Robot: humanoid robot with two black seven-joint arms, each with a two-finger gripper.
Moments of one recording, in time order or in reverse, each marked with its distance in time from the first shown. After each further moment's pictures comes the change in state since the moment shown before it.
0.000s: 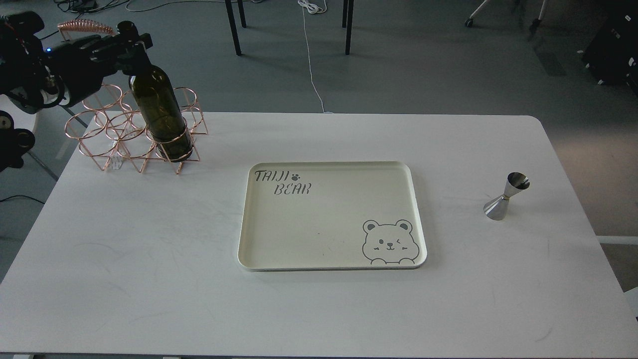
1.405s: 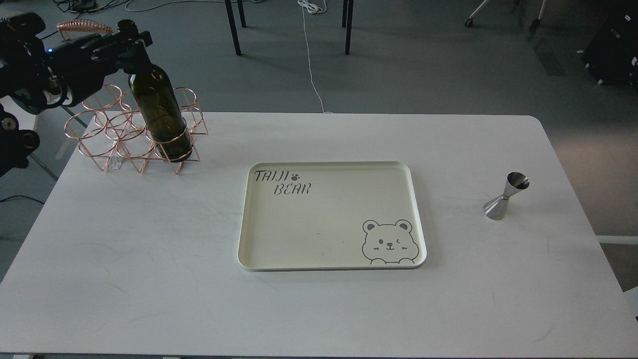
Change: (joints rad) left arm 0.003 -0.015 0.001 0.021 -0.002 0.033 0.004; right arm 0.000 -0.008 0.000 0.001 0.000 0.000 0.000
